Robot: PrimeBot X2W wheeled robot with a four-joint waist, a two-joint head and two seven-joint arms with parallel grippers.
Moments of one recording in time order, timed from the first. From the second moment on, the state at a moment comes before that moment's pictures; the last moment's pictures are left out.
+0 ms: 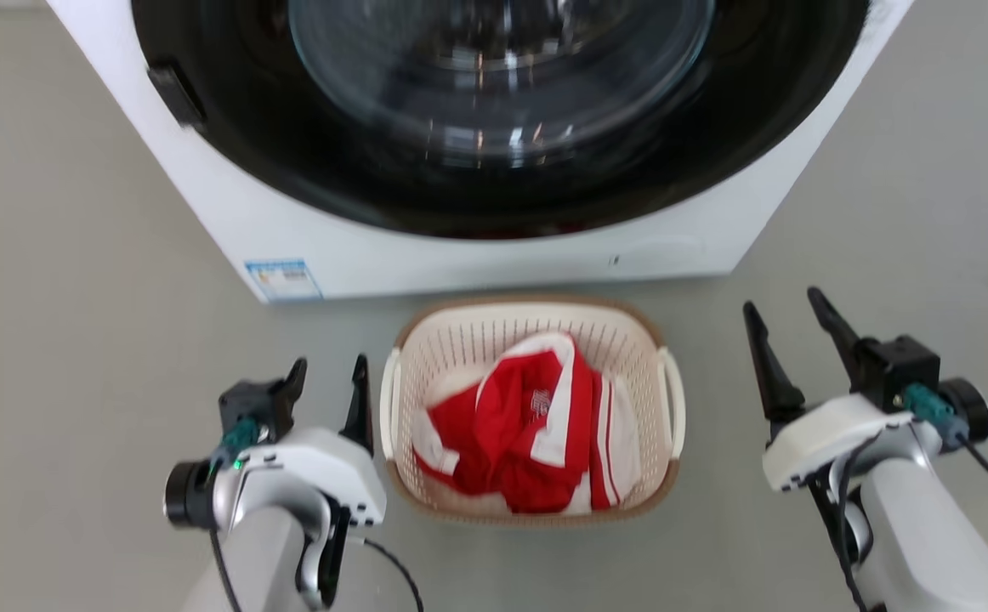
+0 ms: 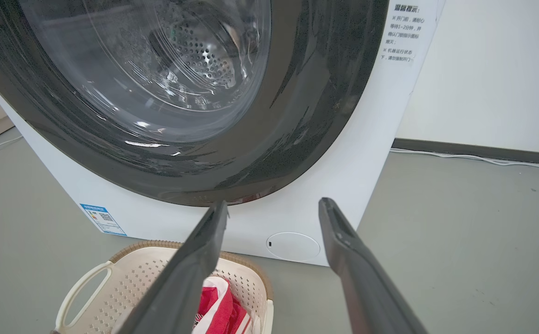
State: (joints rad) left arm -0.42 0.06 -0.29 0.68 -0.40 0.10 -0.26; right arm -0.43 -0.14 0.06 0.60 0.08 0.12 -0.25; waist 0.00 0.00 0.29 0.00
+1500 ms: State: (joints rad) left arm 0.02 0.03 0.00 0.42 -0.31 0.01 -0.25; right arm -0.03 -0.09 0.00 0.42 0.08 0.12 -0.24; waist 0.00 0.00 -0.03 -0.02
